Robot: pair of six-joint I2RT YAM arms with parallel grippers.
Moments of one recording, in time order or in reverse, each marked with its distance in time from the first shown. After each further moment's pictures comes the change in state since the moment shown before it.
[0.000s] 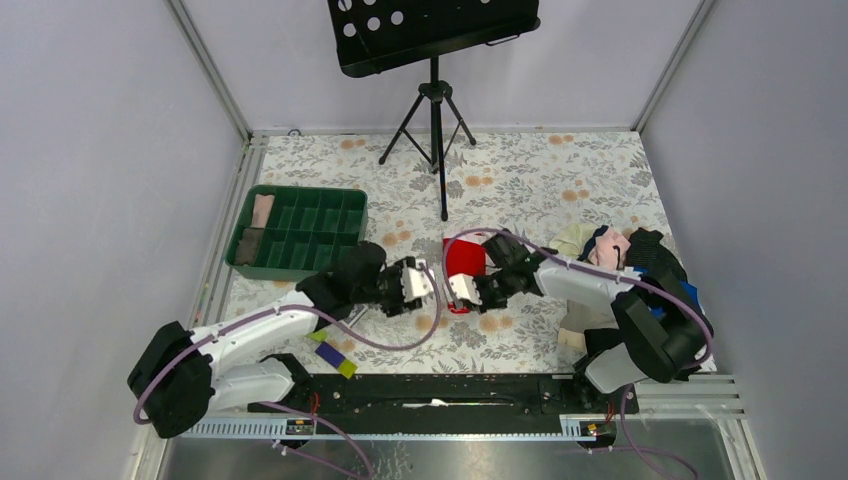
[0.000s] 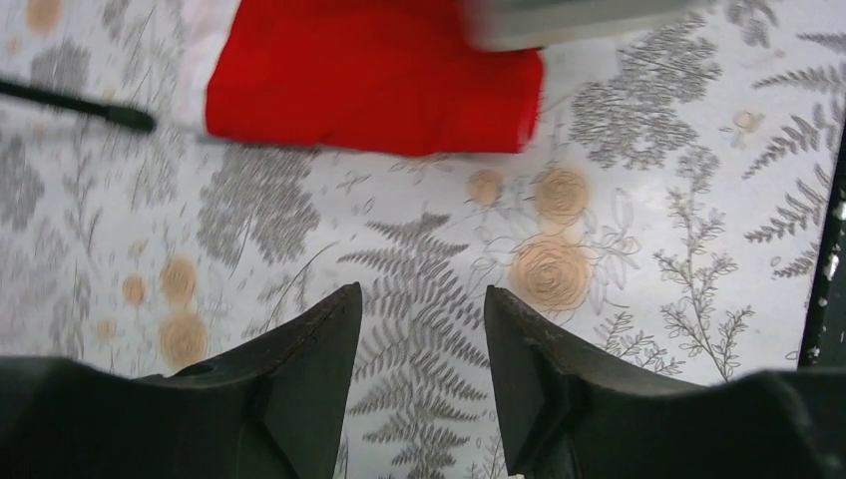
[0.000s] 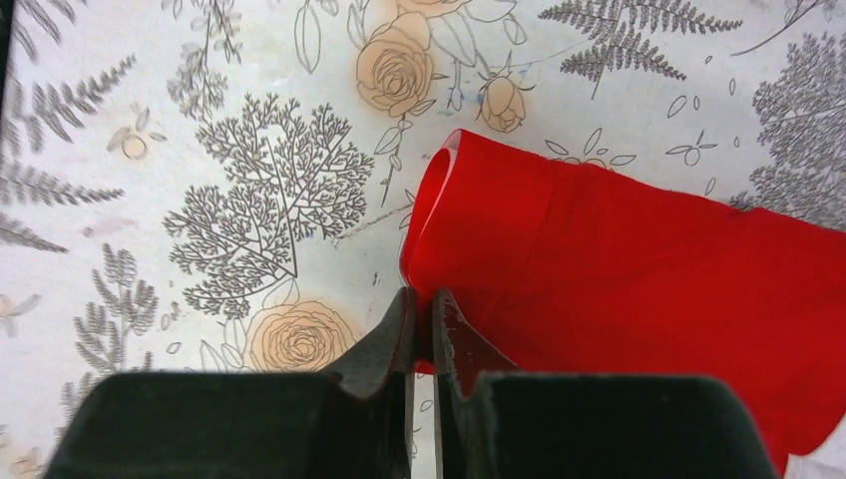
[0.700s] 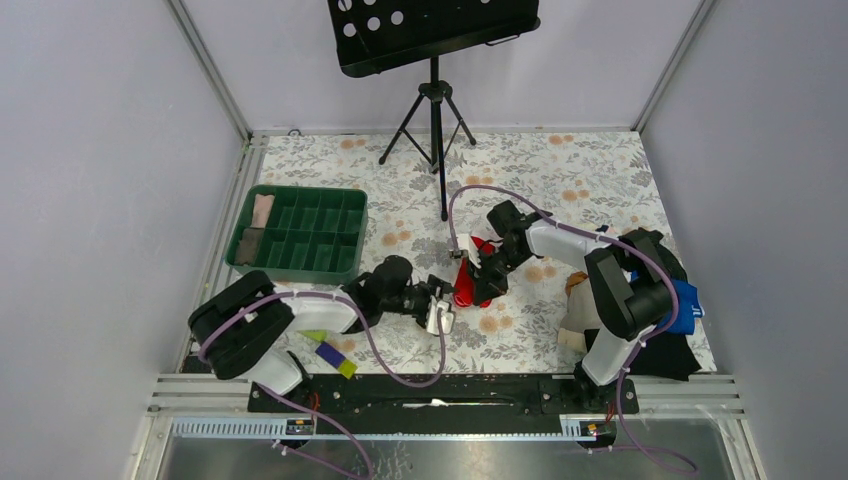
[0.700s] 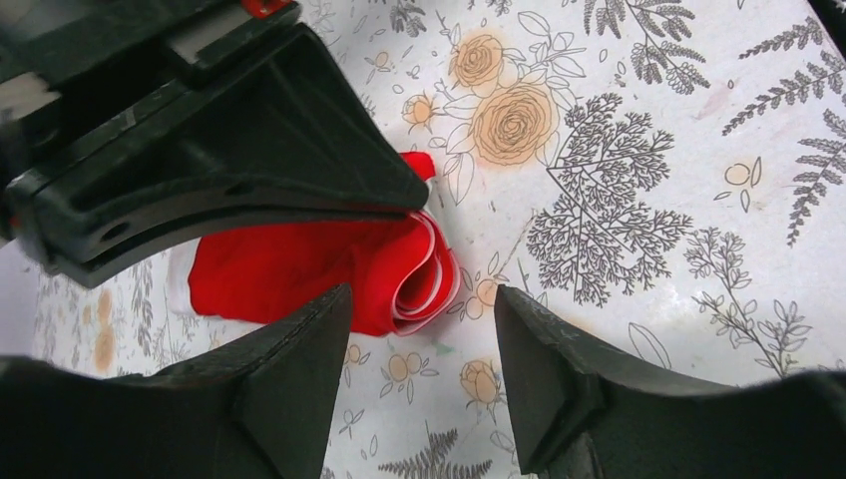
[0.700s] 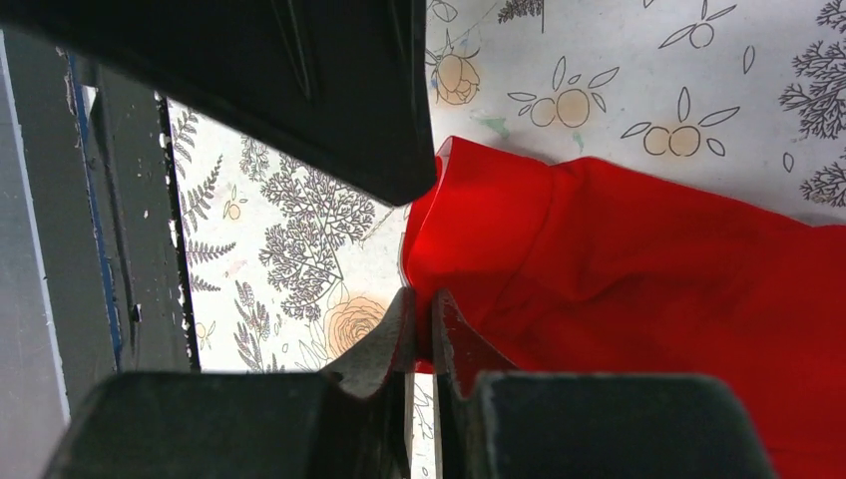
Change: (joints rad) left arm -0.119 0.370 -0.125 0.661 0.265 0.391; right arm -0.166 0.275 0.330 -0.365 -0.224 0.301
